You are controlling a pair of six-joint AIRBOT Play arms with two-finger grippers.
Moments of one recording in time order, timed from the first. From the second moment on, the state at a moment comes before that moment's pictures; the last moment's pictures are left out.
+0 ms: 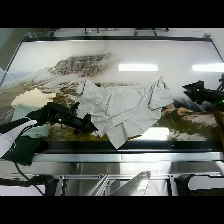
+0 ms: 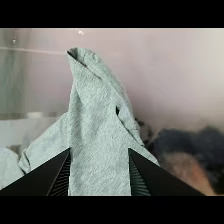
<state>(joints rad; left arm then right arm) -0.13 -1.62 0.77 -2.54 1.11 1.83 -0.55 -1.61 1.03 -0.29 0.97 0.89</state>
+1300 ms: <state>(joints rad) 0.19 -1.38 0.94 -2.62 1.32 1.96 -0.37 -1.67 1.23 -0.35 1.24 1.02</state>
